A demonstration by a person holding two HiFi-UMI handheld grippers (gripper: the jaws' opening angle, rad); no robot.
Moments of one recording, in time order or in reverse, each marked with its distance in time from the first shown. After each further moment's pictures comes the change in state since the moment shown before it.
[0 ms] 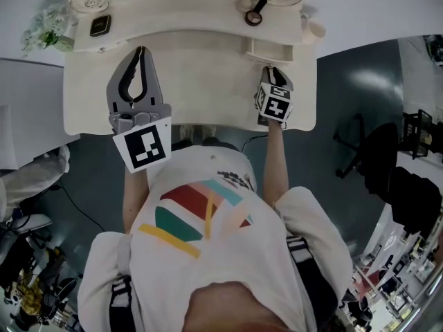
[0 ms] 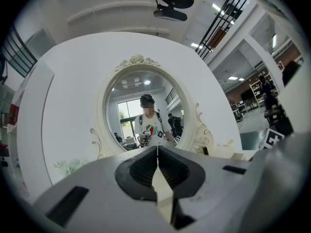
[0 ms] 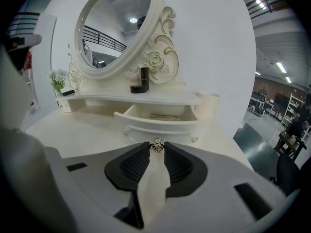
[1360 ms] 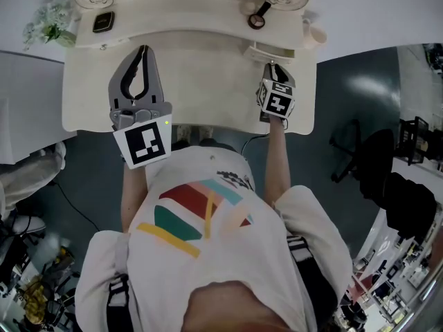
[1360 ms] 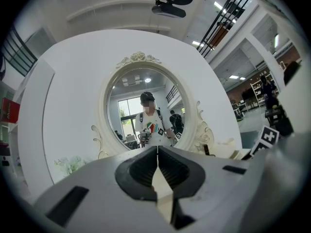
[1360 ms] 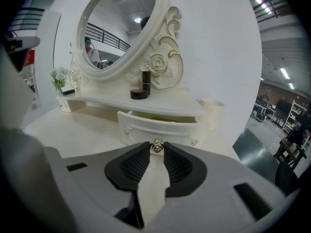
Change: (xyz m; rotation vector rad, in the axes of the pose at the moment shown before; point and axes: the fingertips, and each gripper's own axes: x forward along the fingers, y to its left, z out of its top) left arm 0.001 0.004 -0.009 -0.018 0.031 0.003; right arm 0.008 -0.001 0.023 -0.050 -0.008 0.003
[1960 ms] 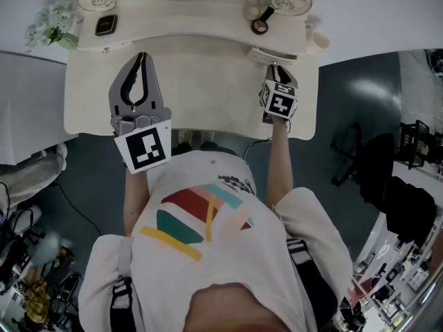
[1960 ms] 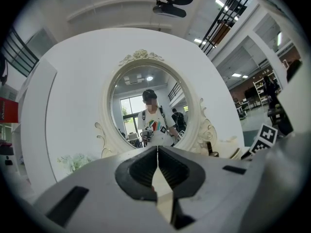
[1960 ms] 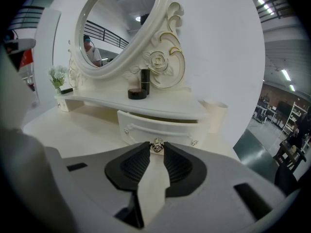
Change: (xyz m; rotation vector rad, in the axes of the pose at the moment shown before) left arm 0.001 0.009 -0.008 -0.003 0.016 0.027; right arm 0.012 -0.003 0.007 -0.013 0.010 0.002
